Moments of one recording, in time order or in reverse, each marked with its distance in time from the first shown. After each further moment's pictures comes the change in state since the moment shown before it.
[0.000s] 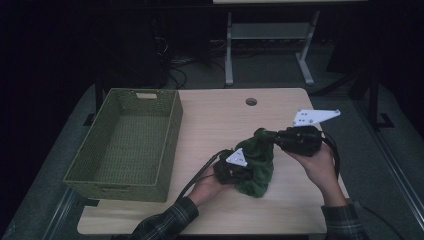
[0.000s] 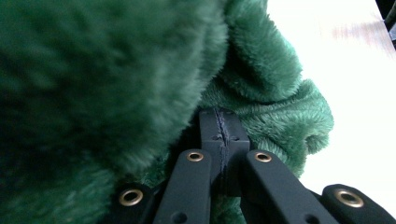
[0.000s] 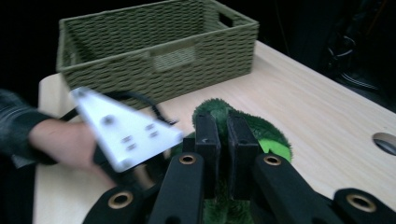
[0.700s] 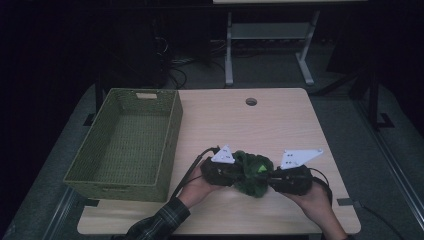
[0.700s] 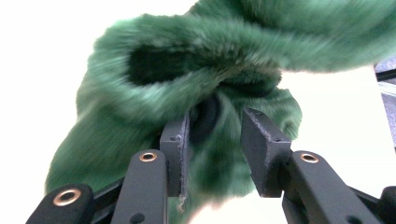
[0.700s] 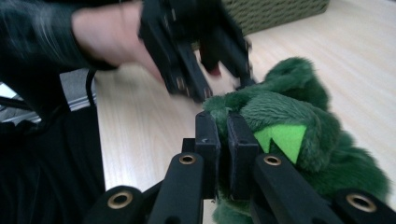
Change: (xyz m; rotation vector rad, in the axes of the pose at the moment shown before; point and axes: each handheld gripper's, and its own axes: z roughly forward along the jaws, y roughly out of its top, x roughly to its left) left arm -0.011 -0.001 -0.054 -0.057 0.087 -0.049; right arm 0.058 -0.064 0.017 0.132 0.128 0.001
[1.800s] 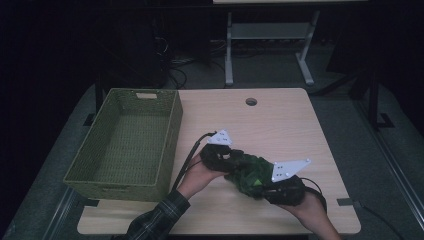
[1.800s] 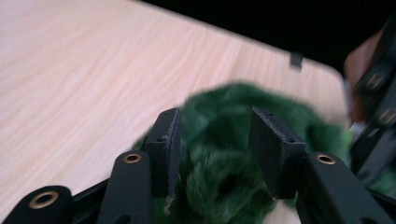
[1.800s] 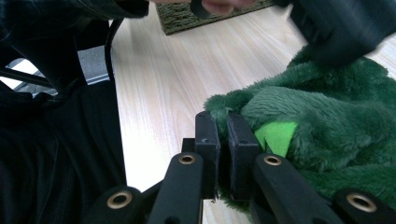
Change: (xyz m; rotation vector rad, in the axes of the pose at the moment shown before) left arm 0.020 0.025 -0.001 -0.081 -0.045 -0.079; right arm 0.014 -0.016 0.019 0.075 0.067 -0.015
